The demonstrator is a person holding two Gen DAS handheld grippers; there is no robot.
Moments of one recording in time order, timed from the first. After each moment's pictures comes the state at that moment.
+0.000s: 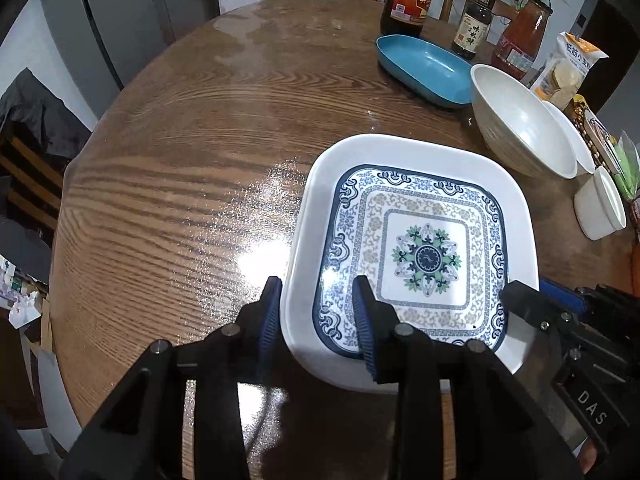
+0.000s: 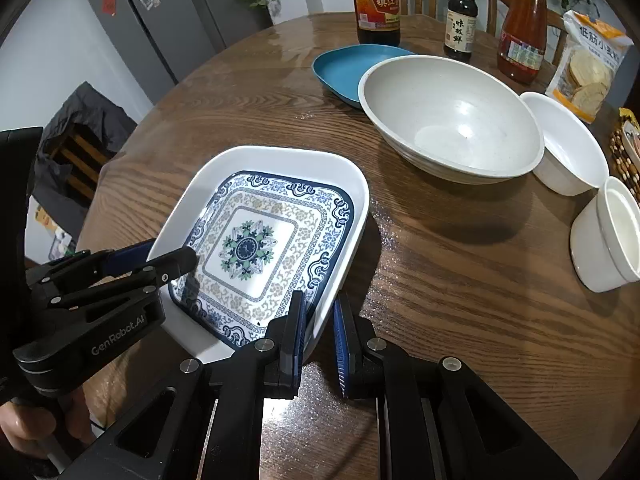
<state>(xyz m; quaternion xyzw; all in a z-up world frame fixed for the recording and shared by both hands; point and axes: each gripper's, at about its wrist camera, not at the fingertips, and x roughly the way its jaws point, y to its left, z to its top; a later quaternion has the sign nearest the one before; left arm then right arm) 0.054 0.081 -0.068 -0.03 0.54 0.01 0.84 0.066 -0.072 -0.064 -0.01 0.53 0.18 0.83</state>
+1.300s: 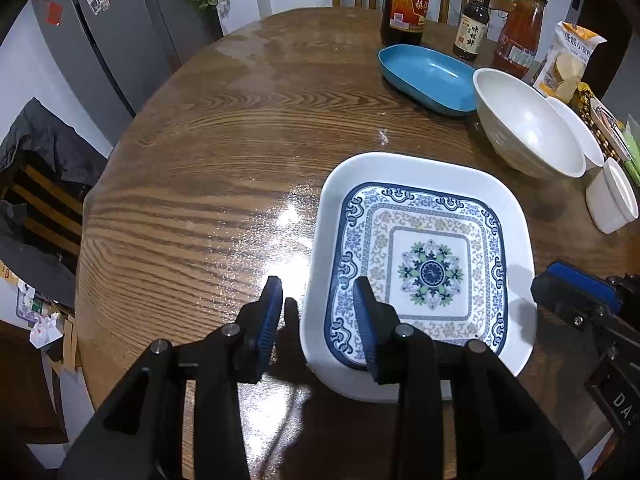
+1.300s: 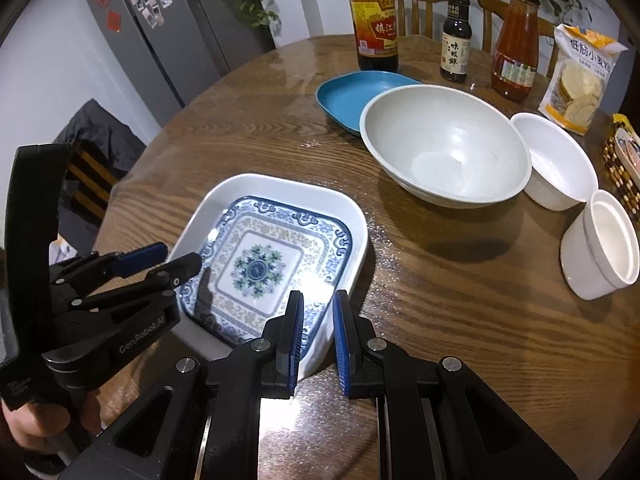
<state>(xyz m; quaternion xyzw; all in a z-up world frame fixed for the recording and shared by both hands) 0.062 0.076 -0.060 0.01 0.53 0.02 0.85 0.059 -0.076 -0.048 0.02 0.50 0.18 0.85</state>
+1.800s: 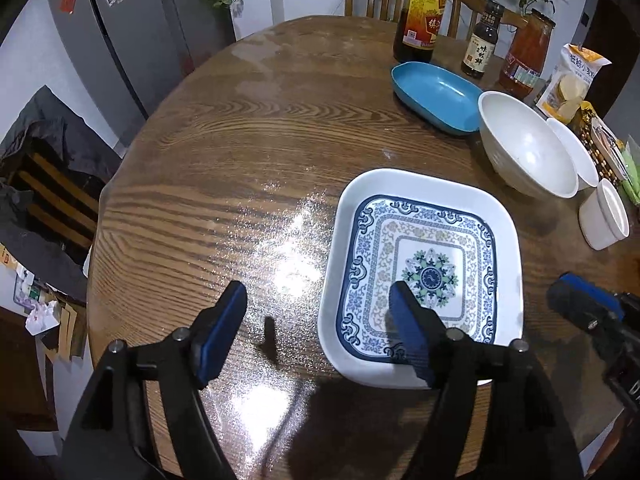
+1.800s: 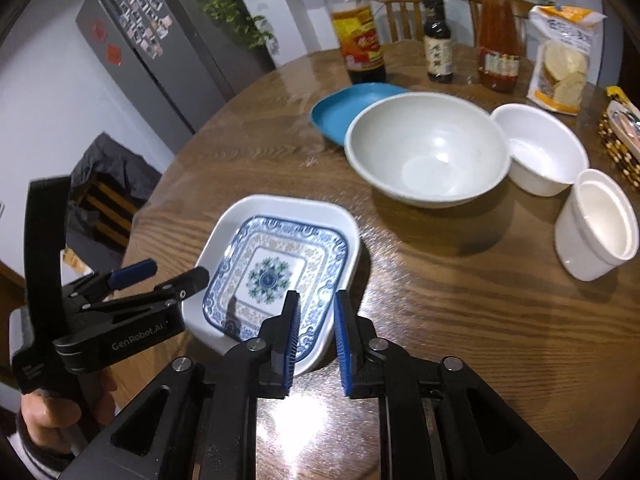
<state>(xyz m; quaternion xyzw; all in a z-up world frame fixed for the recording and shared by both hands) 0.058 0.083 -0.040 0.00 0.52 0.04 0.85 0.052 -0.105 -0.029 0.08 0.48 0.19 0.86</state>
